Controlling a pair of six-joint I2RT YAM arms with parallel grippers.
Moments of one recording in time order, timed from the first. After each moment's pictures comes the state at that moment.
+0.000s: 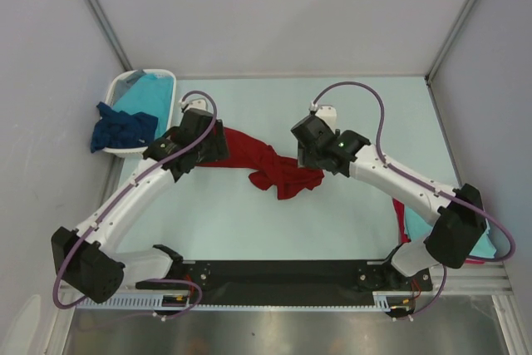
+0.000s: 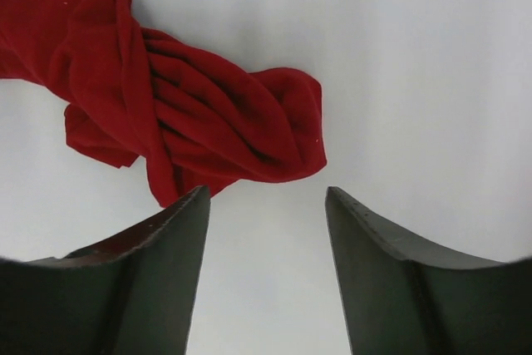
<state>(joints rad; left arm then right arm) -0.48 1.21 1.12 -0.73 -0.28 -0.53 0.80 1.48 1.32 -0.79 0.46 0.64</state>
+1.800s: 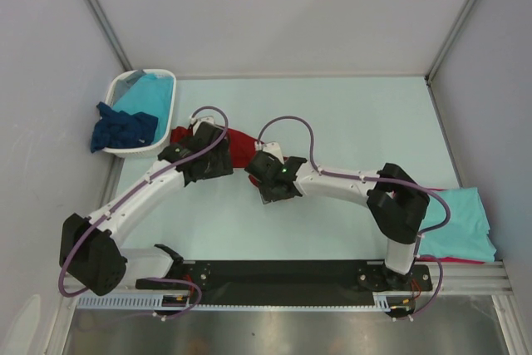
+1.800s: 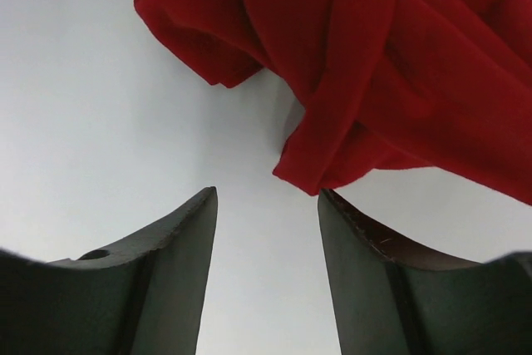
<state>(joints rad) -0.53 1.26 1.01 -0.75 -0.30 -0.61 1.04 1.82 1.31 -0.63 0.35 0.64</state>
